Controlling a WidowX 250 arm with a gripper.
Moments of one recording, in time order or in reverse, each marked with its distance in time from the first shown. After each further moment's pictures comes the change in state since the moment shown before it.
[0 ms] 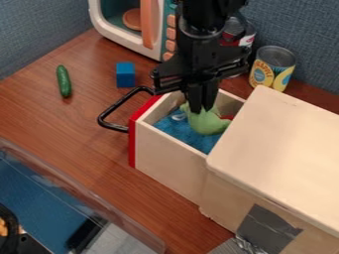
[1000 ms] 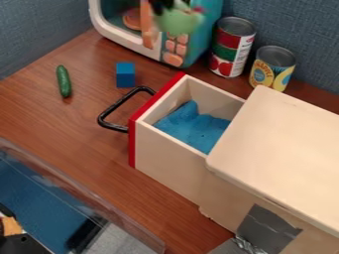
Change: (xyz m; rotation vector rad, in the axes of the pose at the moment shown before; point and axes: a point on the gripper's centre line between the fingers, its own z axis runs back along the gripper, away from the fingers) arm 0.103 0.024 0.070 -0.078 -0.160 0.129
